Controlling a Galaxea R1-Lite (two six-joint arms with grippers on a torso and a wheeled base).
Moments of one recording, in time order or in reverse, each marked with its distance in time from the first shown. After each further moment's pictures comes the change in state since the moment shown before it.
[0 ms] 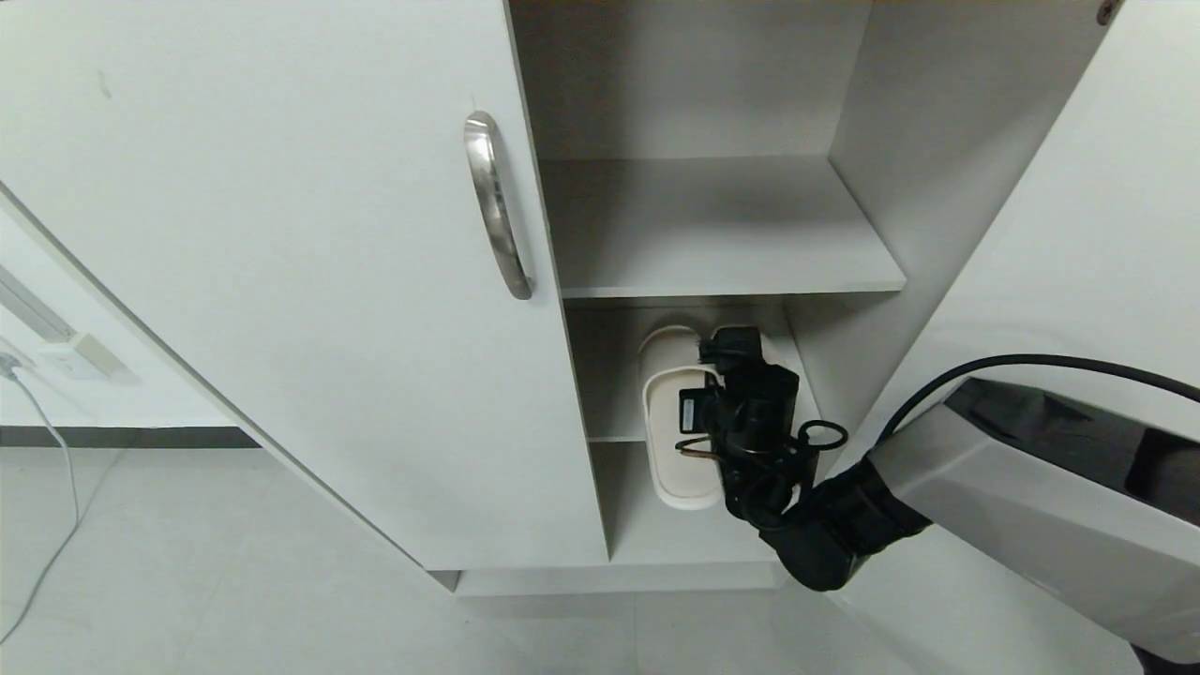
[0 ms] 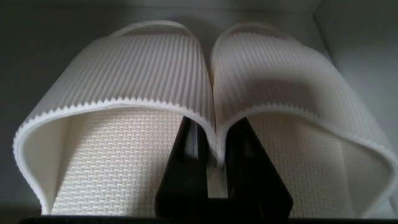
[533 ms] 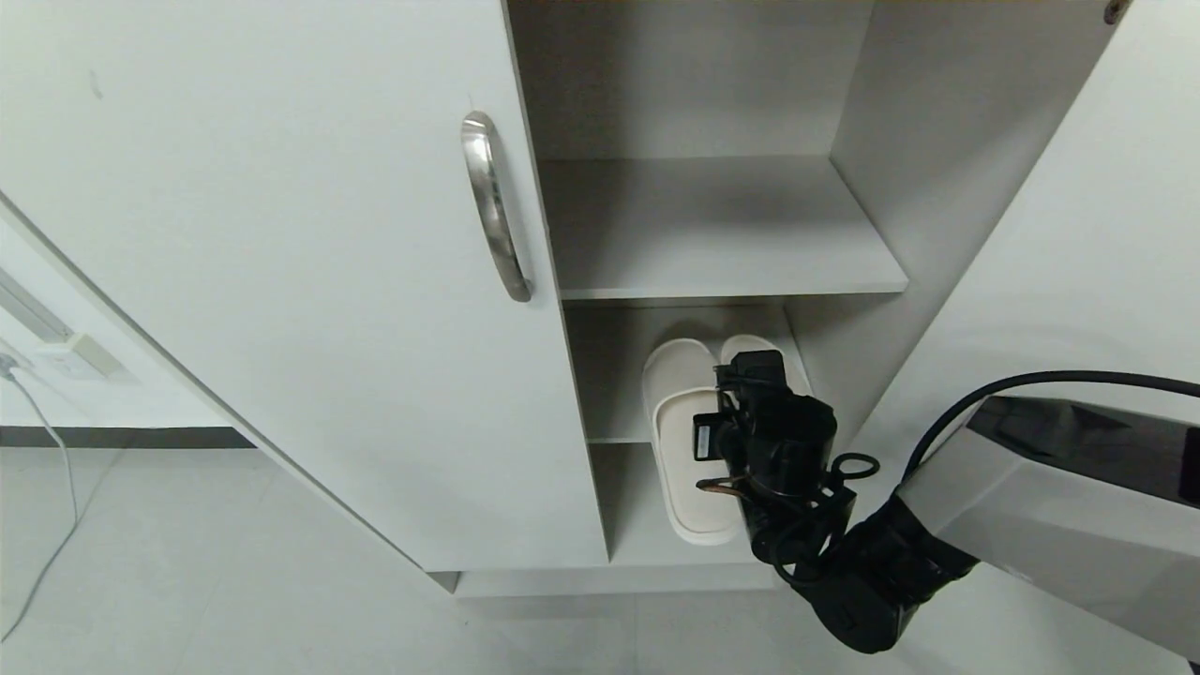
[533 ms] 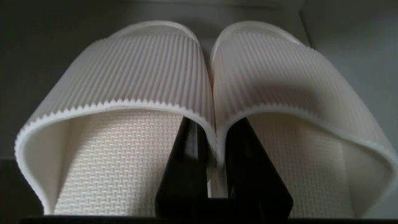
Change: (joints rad) left arm 0.000 0.000 0.000 0.000 -0.001 0.003; right arm 0.044 -0.077 0.255 -0.206 -0.013 -0.033
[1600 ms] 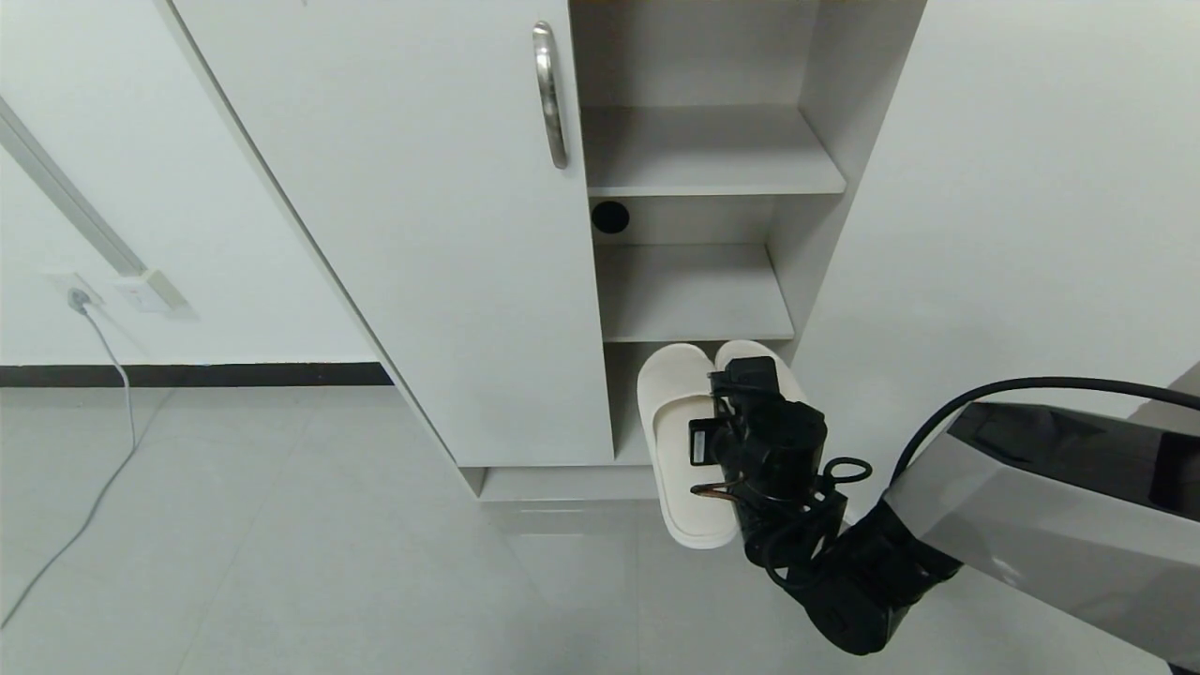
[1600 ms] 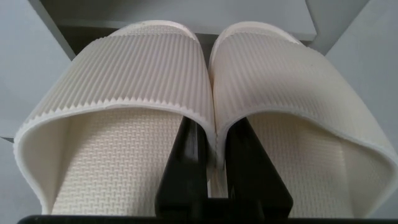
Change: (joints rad) left arm 0.000 0.000 0.000 0.000 -0.002 0.003; right arm -0.001 0.023 -0.013 -0.001 -0.005 -0.001
